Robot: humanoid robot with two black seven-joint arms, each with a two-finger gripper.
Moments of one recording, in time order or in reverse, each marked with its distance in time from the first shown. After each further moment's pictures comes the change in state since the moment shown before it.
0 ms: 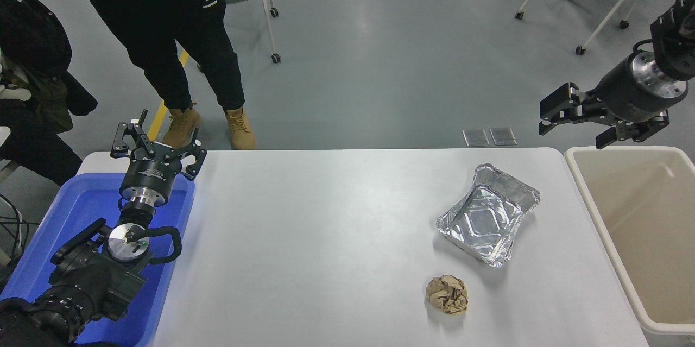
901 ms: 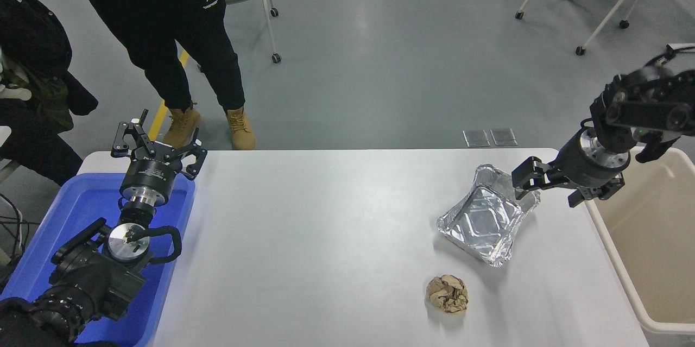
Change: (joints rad) left arm -0.001 -0.001 0.000 0.000 0.000 0.000 0.000; right arm -0.332 0.109 0.073 -0.049 -0.076 -0.181 0.000
